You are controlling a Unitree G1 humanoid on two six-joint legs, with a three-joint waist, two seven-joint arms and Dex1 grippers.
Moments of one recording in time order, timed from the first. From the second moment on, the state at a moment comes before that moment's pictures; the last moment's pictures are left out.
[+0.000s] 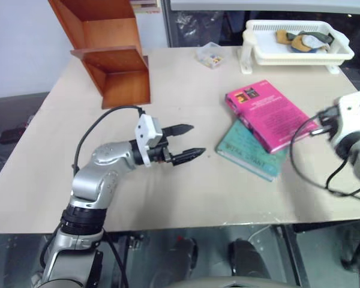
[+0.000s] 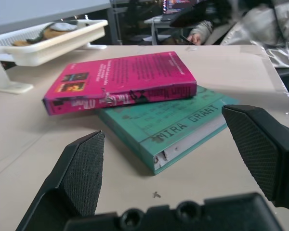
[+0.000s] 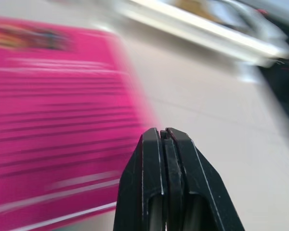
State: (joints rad) left arm -0.42 0.53 -0.01 -0.18 -0.55 0.50 -0.97; right arm -0.41 -0.71 -0.25 -0.32 0.21 0.93 0.21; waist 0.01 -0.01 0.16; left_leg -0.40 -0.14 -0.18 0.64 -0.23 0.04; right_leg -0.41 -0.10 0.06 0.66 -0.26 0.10
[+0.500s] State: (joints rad) left arm -0.34 0.54 0.03 -0.27 -0.56 0.52 -0.92; right arm -0.98 -0.72 -0.14 0.82 0.16 0.64 0.54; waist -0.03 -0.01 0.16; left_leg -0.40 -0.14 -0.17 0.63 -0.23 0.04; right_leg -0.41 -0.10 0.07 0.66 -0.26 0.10
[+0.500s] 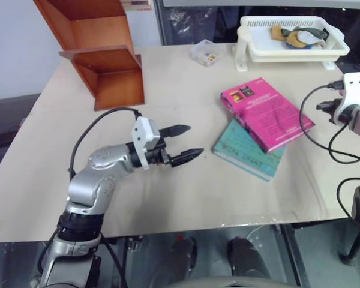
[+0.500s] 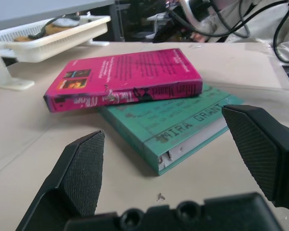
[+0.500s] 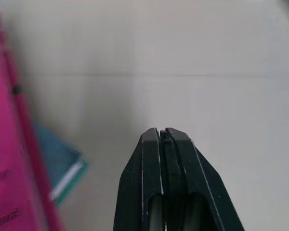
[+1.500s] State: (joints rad) left arm -0.34 0.60 0.11 -0.25 -0.69 0.48 -1.05; right arm -0.98 -0.60 -0.10 0.89 0.15 0.52 0.67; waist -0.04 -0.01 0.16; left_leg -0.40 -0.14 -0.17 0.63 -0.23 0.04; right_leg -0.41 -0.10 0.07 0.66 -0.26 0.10
